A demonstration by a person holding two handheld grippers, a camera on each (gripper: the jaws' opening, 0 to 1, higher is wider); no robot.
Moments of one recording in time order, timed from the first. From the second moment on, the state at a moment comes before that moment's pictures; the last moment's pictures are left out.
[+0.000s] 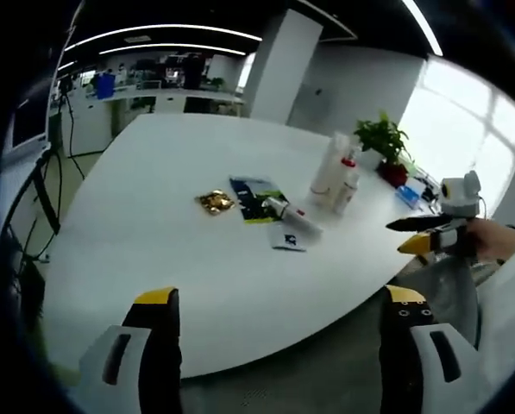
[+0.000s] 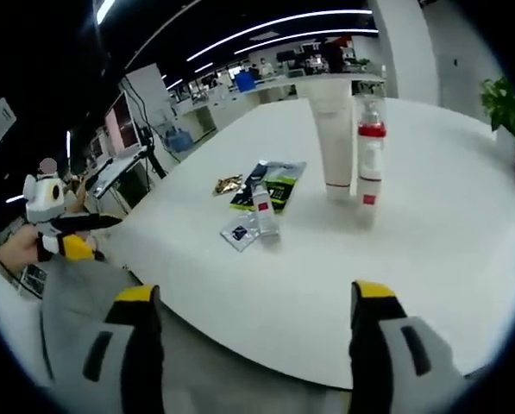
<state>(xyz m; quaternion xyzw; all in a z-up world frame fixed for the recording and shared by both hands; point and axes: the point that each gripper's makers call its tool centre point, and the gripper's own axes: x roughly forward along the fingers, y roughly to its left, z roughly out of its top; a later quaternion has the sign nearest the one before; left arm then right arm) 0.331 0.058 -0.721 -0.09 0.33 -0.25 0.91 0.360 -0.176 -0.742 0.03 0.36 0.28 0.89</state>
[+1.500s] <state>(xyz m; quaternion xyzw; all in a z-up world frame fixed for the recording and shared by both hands) 0.333 0.063 -0.722 -0.07 0.32 -0.25 0.91 0.437 -0.122 -0.782 -0.08 0.40 0.34 0.85</state>
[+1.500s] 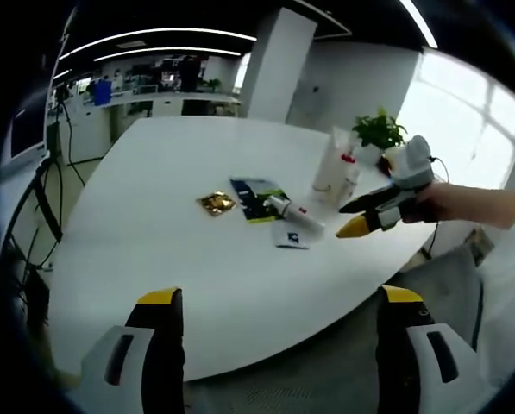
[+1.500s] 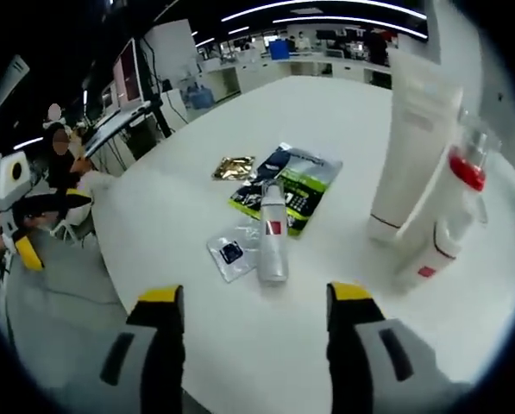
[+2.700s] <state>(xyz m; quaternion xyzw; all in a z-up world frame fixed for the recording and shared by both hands) 0.337 0.064 -0.716 -0.08 0.30 -0.26 0.91 0.490 -0.094 -0.813 -0.18 0.43 0.36 0.81</state>
